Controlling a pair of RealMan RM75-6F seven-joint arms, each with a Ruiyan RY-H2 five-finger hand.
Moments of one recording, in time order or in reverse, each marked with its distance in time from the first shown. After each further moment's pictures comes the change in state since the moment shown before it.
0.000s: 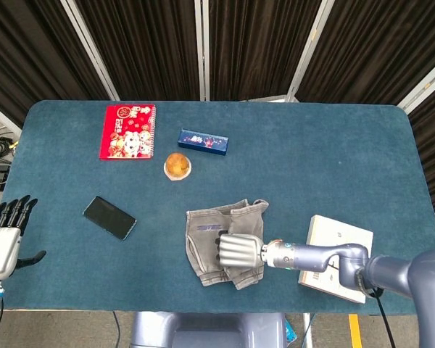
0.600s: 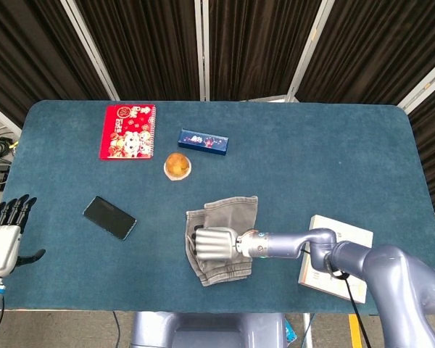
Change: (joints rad) left arm -0.011 -0.009 -0.012 0.007 -0.044 -0.024 0.015; right arm 0.120 -0.176 0.011 0.223 0.000 0.055 0.122
